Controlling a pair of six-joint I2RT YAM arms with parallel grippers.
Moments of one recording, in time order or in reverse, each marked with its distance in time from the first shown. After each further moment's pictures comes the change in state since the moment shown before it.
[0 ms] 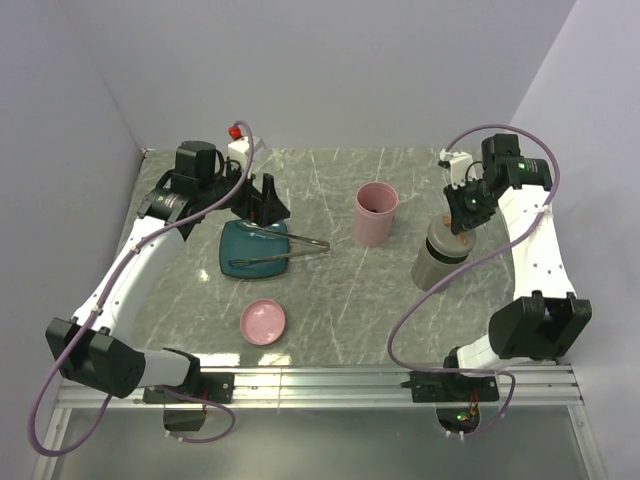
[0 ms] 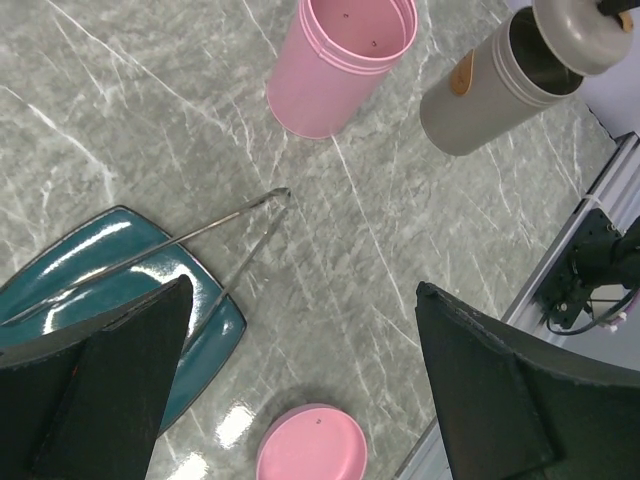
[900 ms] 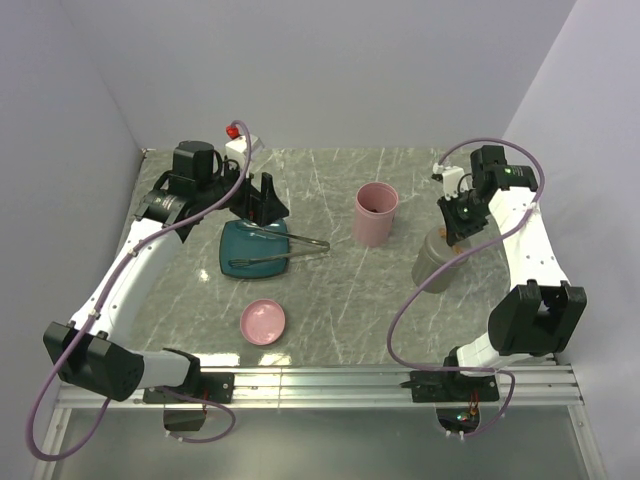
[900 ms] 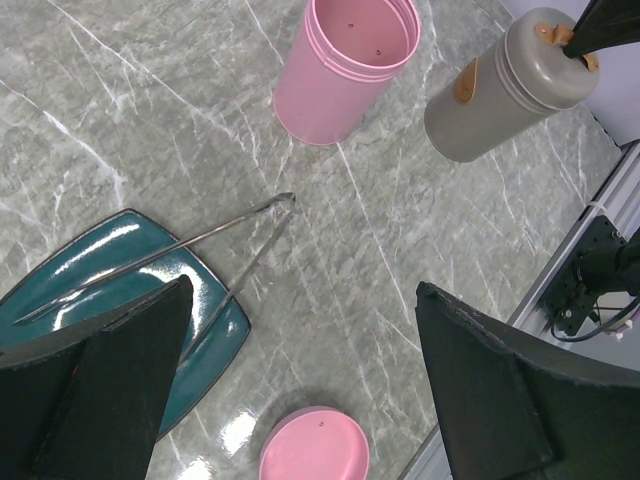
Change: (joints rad) left arm 0.000 -0.024 0.000 0.005 -0.020 0.002; right arm 0.016 0.034 -0.123 0.041 0.037 0.019
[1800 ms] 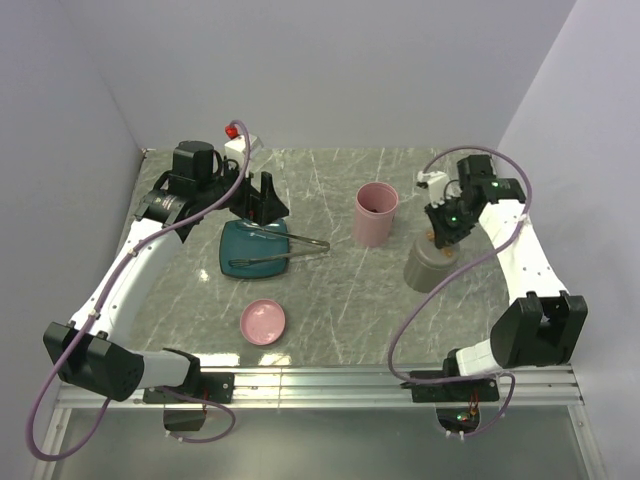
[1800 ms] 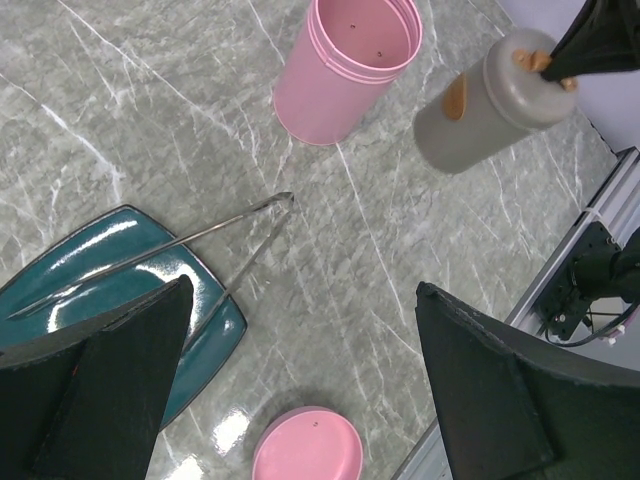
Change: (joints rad) left arm 0.000 0.000 0.000 0.000 -0.008 -0.021; right arm 0.058 -0.061 -0.127 0.128 -0.016 -0.033
